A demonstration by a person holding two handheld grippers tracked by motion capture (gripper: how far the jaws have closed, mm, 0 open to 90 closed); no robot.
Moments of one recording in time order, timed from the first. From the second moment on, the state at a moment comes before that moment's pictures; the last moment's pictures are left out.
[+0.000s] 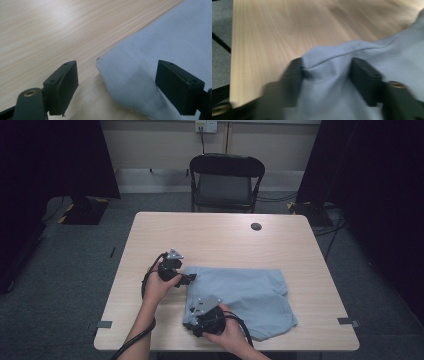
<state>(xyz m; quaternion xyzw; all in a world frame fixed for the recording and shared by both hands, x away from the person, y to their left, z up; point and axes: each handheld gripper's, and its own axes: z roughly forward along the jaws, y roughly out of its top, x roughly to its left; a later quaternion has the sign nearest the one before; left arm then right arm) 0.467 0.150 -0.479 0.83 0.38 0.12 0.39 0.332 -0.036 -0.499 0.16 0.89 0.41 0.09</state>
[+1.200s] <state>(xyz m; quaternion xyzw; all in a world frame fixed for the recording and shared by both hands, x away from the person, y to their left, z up) 0.472 0.134 -0.478 0.84 0.39 0.11 0.36 0.333 -0.039 -0.494 0.18 0.90 0.40 0.08</state>
